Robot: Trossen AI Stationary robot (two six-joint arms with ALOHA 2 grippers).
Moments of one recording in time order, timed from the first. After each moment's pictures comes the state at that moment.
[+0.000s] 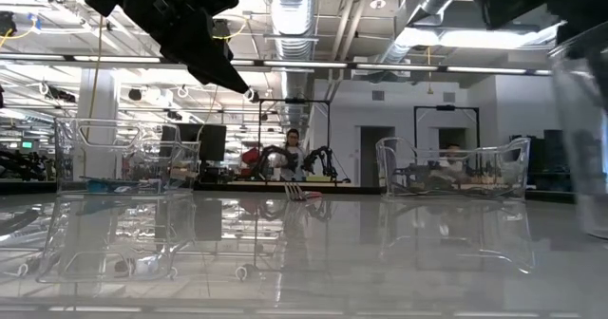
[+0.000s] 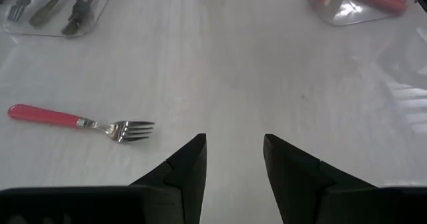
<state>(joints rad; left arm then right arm) -0.02 1.23 0.70 0.00 -0.05 -0.59 0.57 1.69 1.26 -1.00 -0.02 1.19</state>
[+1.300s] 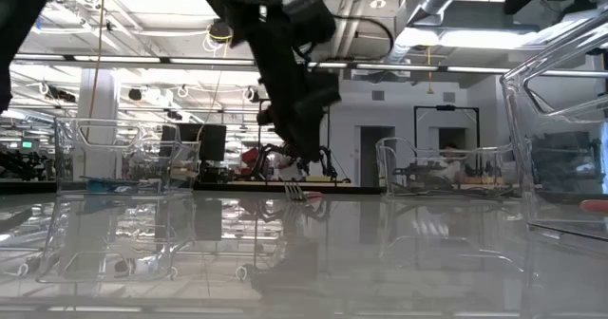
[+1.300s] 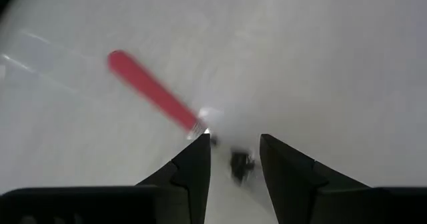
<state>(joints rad) 0.22 1.88 1.36 -0.41 -0.25 -0.76 0.39 1.15 1.26 -1.23 0.29 1.02</state>
